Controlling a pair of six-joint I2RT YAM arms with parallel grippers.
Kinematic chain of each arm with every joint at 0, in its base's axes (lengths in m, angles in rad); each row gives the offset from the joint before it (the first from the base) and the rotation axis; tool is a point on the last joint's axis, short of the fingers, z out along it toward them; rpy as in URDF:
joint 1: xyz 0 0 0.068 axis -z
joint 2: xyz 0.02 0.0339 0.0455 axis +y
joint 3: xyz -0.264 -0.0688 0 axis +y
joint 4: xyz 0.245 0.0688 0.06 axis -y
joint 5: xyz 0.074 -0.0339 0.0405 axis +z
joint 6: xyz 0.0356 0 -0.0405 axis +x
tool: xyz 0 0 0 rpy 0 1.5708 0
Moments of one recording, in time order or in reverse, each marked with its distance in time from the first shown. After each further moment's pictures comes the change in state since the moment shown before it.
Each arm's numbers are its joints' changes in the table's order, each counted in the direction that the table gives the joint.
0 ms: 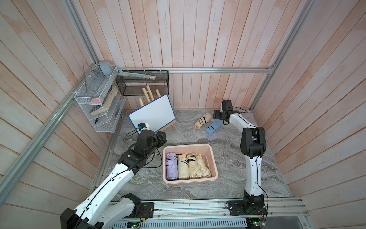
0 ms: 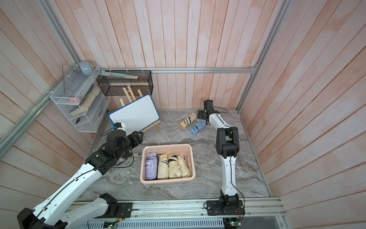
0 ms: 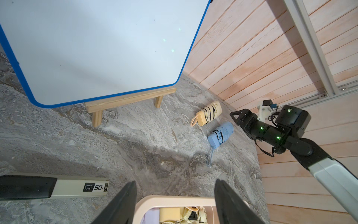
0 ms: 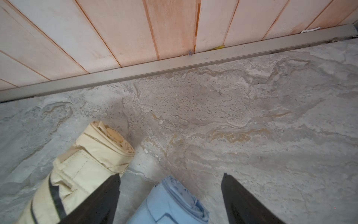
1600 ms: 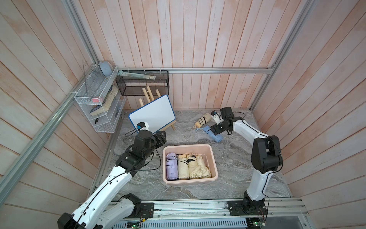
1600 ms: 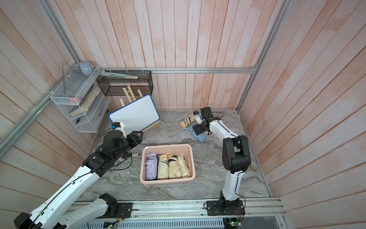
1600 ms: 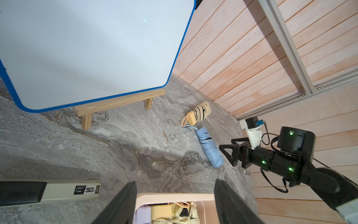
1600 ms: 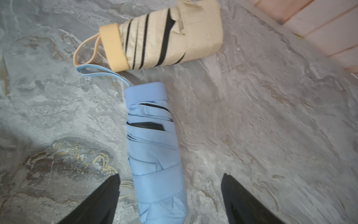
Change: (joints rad) left arm -0.004 -0.043 0.005 0.011 -0.039 0.007; right arm -0.096 -0.405 0.457 -0.150 0.122 -0.553
